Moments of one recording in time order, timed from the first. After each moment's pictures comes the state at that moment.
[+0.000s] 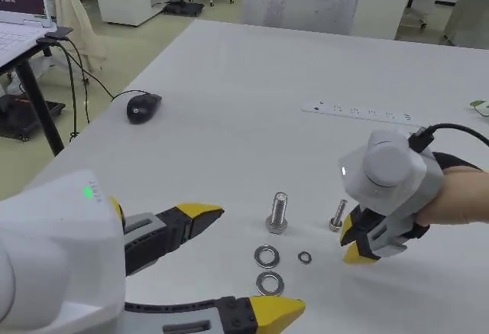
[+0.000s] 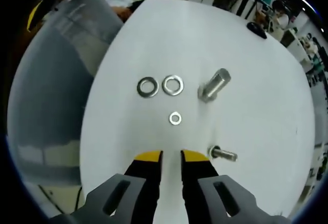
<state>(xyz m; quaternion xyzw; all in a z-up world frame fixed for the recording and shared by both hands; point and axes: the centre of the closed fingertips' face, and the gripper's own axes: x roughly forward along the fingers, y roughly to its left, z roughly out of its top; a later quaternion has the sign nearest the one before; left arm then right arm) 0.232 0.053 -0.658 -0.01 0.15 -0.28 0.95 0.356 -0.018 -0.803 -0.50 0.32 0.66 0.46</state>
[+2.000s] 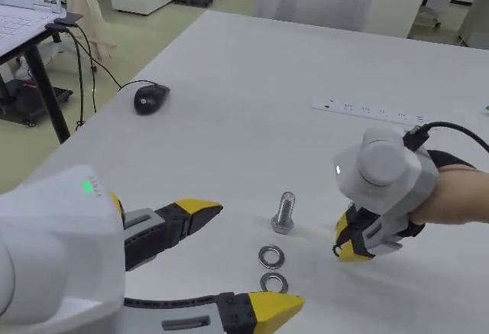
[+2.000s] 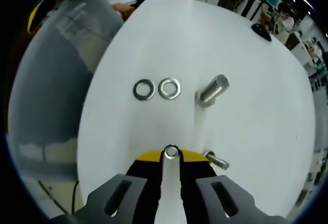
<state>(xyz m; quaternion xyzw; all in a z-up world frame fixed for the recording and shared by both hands) 0.240 0.060 -0.663 -0.03 0.15 -0.27 0.95 0.367 -0.020 -0.796 -0.52 0.32 0.65 0.45</state>
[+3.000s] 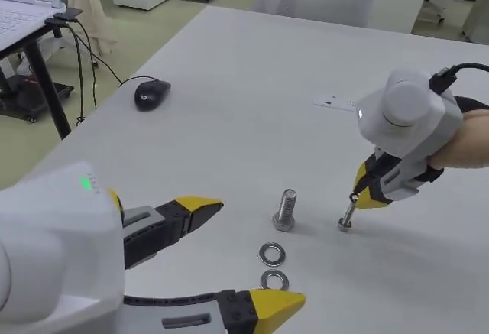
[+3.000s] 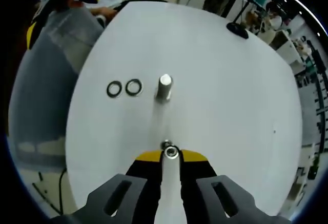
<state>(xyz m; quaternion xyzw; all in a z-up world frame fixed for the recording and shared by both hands) 0.241 0.064 -0.663 -0.03 0.15 -0.26 0.95 0.415 -0.010 -0.763 -0.54 0.31 0.62 0.48</state>
